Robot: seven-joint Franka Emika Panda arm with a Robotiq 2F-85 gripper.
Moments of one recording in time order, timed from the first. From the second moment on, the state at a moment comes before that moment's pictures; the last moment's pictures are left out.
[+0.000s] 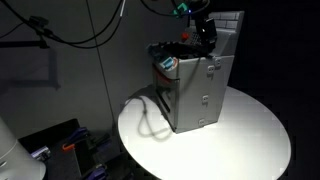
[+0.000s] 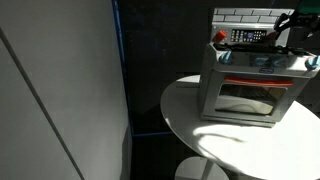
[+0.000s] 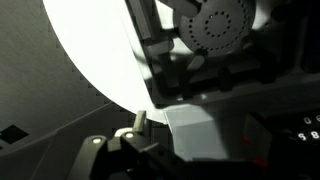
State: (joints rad) arm -0.03 0.22 -0.12 -1.75 -0.19 2.27 0.63
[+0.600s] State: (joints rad) arm -0.03 0.24 -0.12 -1.73 -0.19 2.27 0.64
